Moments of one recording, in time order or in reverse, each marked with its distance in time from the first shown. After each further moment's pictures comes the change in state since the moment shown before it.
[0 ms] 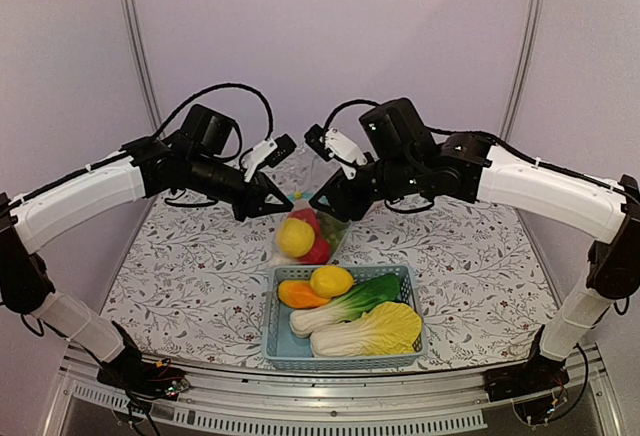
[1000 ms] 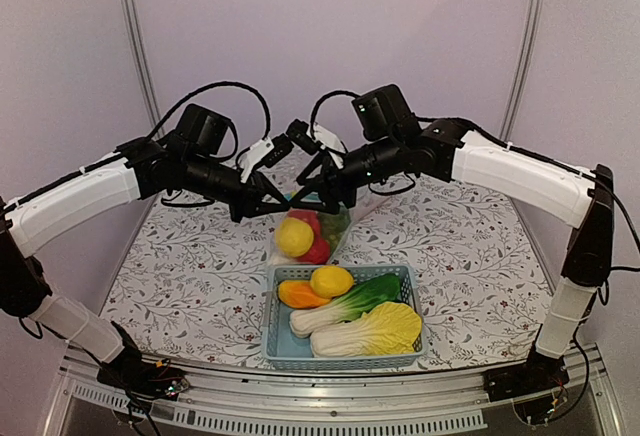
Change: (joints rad) left arm -0.007 -0.034 -0.015 -0.001 0.003 0.048; right arm -0.101 0.132 0.140 0.032 -0.480 -0.244
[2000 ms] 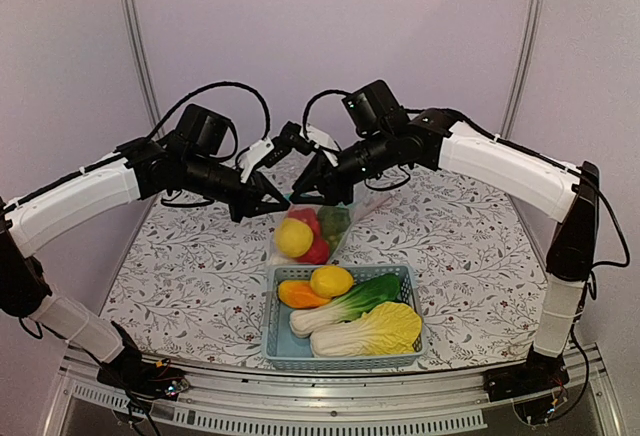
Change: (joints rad) left arm 0.000 -0.001 -0.001 0.000 -0.027 0.000; right arm -0.010 0.099 0.154 -0.158 -0.050 -0.063
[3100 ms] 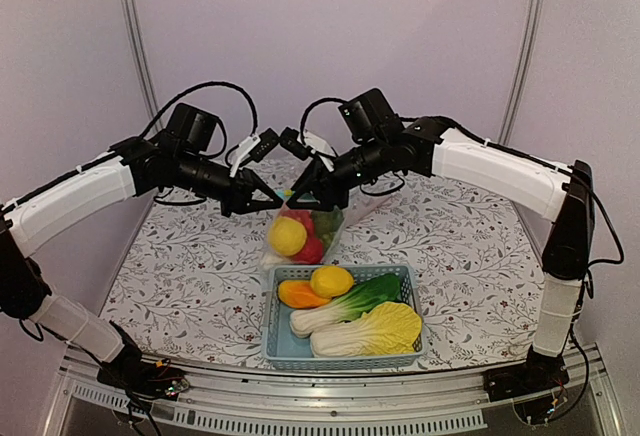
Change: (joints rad) left arm 0.080 -0.012 -0.020 -0.001 0.161 -0.042; right arm -0.002 0.024 -0.035 0.071 -0.002 0.036
